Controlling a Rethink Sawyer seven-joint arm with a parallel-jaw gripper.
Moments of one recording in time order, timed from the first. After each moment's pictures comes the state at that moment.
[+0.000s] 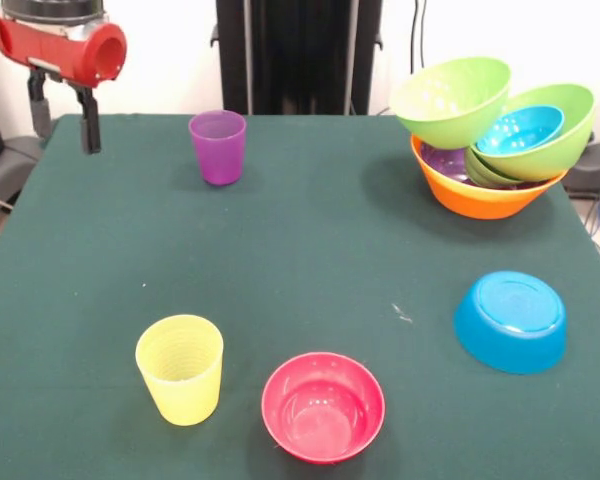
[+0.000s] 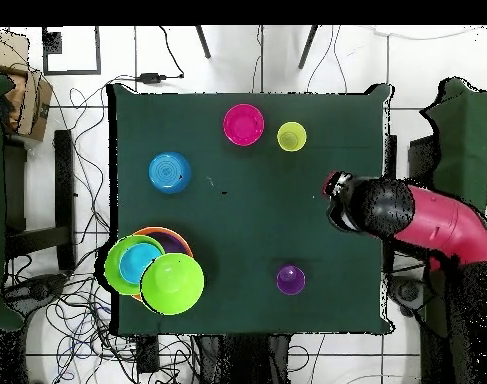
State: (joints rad) arm -0.70 -0.77 0.23 1.58 -0.32 0.64 1.92
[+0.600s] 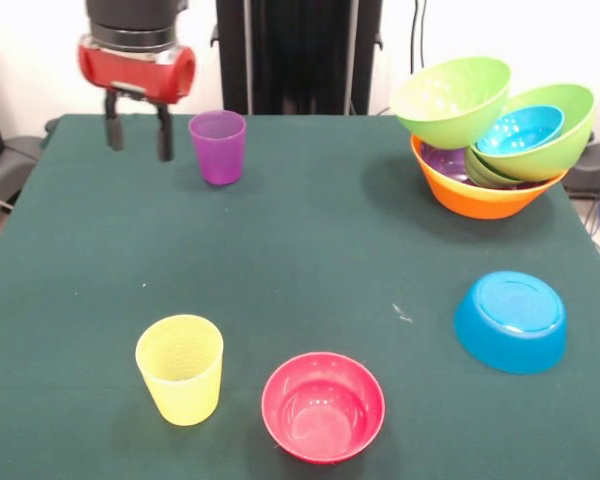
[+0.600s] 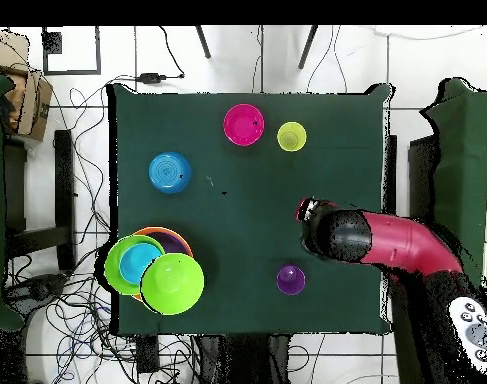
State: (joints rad) arm -0.70 -0.78 0.27 1.76 -0.42 0.52 1.92
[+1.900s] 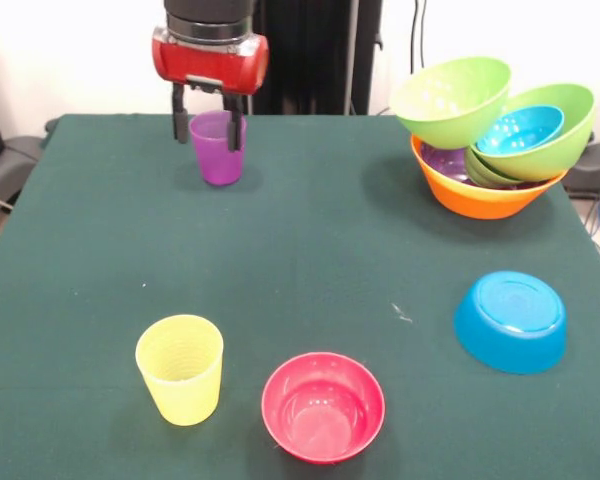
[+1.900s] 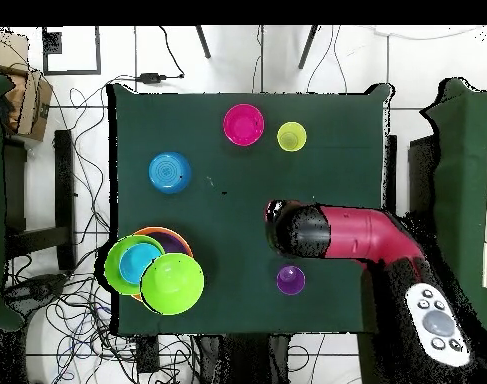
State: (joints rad) arm -0.59 -0.80 0.27 1.76 -0.42 0.57 1.92
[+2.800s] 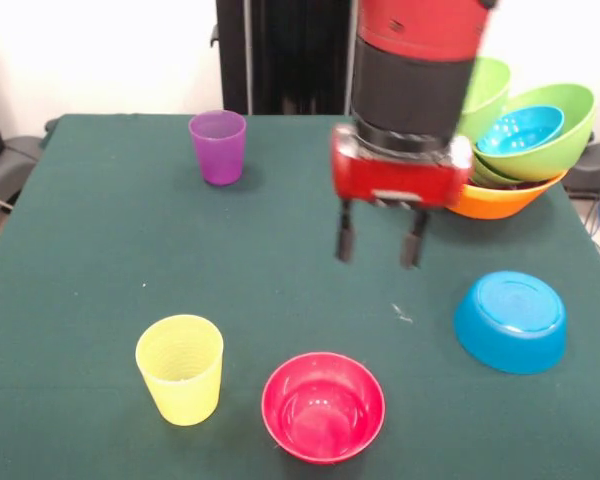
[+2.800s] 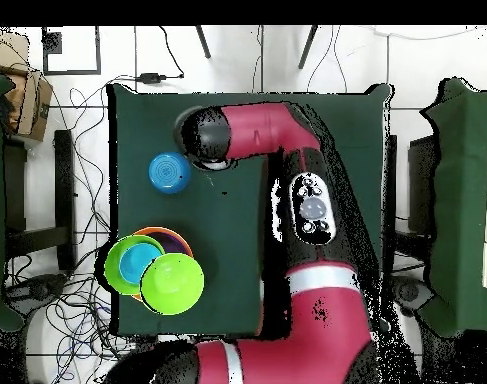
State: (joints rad) arm -0.25 -0.51 0.25 1.18 -0.34 0.85 1.92
